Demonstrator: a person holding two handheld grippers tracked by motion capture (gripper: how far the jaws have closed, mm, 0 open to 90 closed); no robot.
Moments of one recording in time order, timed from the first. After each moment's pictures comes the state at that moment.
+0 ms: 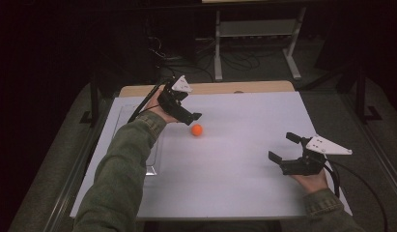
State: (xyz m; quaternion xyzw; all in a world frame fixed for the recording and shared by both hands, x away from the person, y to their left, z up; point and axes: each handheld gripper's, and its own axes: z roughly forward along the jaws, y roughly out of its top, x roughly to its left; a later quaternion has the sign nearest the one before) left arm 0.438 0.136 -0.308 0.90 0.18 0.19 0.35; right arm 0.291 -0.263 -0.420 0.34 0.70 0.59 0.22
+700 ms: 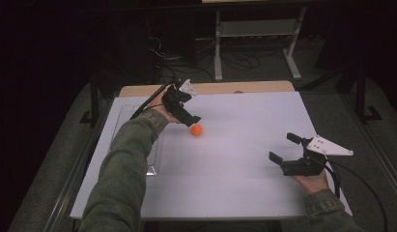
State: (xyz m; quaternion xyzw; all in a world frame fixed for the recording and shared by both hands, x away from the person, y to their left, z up) left arm 0.456 0.130 -0.325 0.92 0.17 0.18 0.29; right arm 0.289 -0.264 -0.420 0.34 0.70 0.59 0.22
